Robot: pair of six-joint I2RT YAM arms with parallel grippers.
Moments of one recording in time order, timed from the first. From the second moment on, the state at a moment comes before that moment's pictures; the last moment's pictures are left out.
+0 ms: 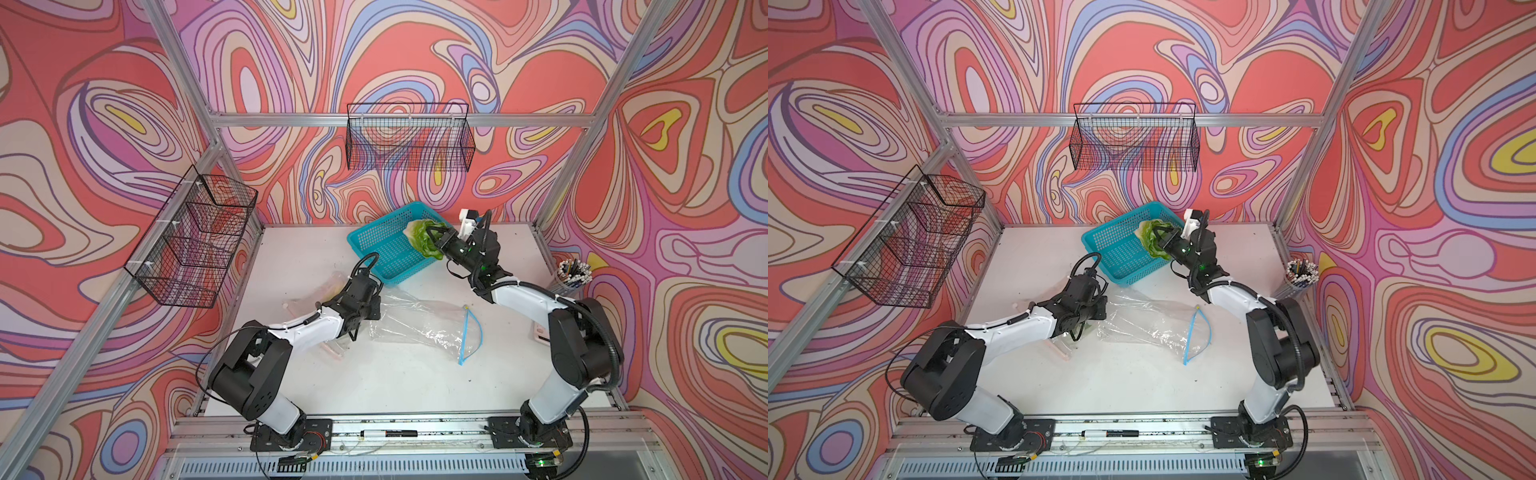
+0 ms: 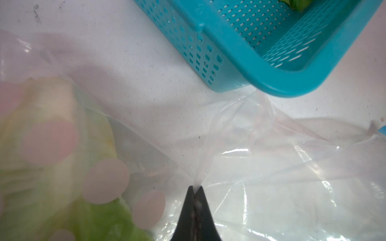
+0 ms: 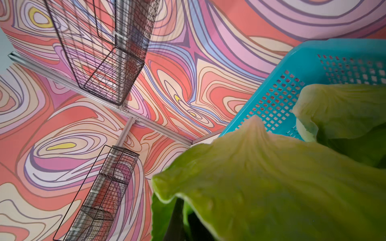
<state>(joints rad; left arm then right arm) -0.56 1.56 0.83 -0.11 -0.12 -0.47 0.36 1.76 1.14 0.60 -0.31 0.99</state>
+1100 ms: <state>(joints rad) -0.56 1.55 0.81 -0.11 -0.12 -0.48 0.41 2.27 1.69 0.23 -0.29 0.74</state>
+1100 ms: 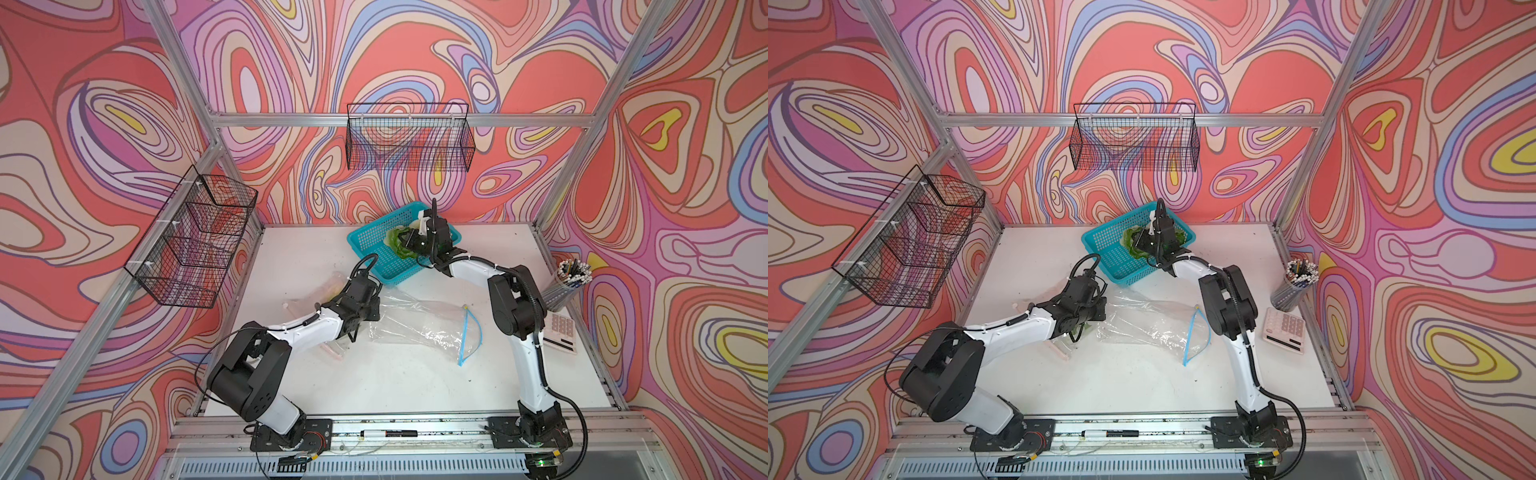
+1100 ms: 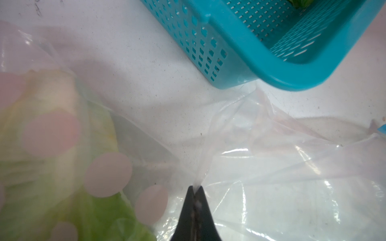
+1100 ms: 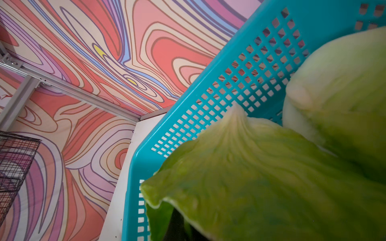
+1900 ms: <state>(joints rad) -0.58 1.55 0.81 -0.04 -0.09 -0.62 0.34 2.04 1.58 0.08 -0.23 0.73</state>
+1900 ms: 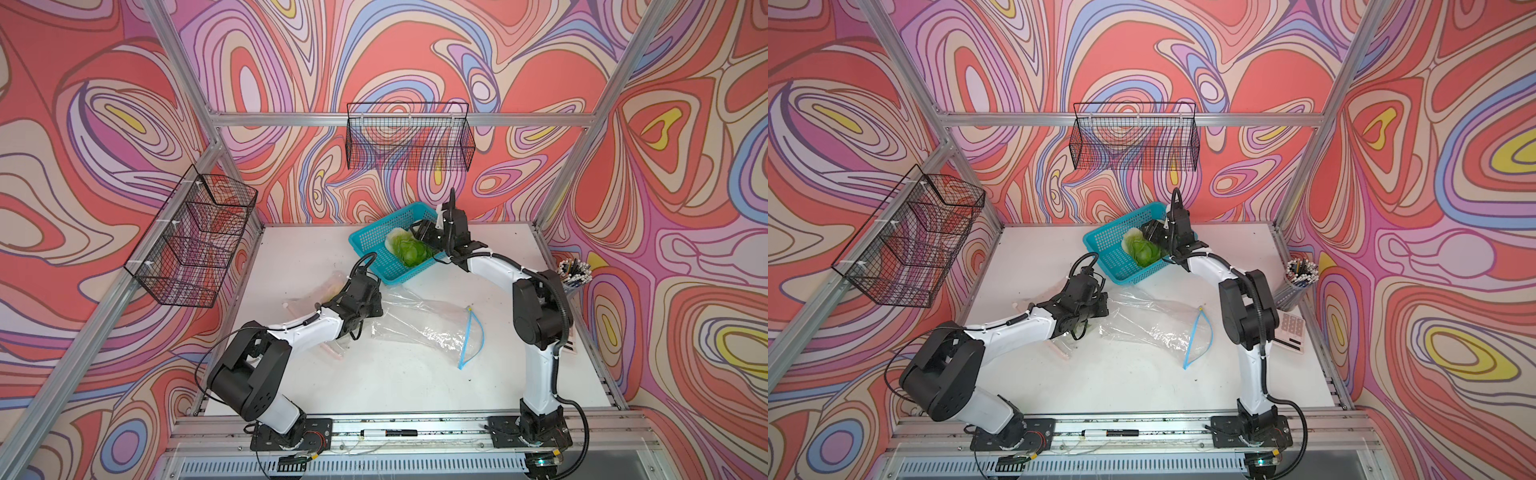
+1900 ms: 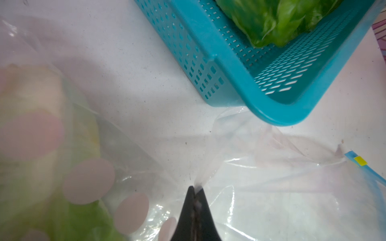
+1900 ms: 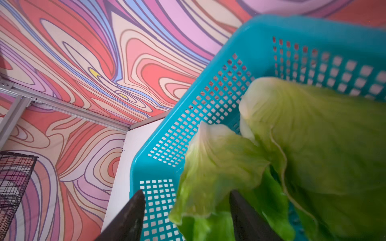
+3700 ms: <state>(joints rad) -0.63 1.39 1.07 -0.21 -0.37 -0.57 0.29 1.41 0.85 0.26 -0.38 0.55</state>
